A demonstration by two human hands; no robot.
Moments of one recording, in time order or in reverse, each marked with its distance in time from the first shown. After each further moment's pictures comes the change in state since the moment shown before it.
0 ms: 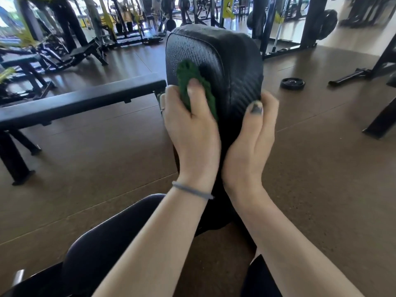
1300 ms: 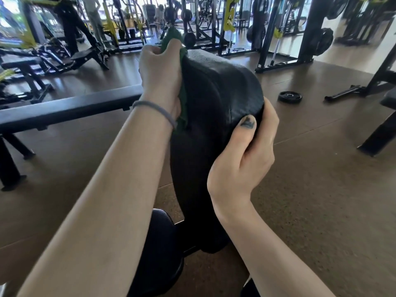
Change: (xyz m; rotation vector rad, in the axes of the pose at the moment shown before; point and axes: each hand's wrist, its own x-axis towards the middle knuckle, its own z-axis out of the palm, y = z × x) left_hand 0.119 0.040 0.022 -0.124 -0.095 -0.339; right_hand 0.008 -0.012 0.022 -0.129 0.139 -0.087
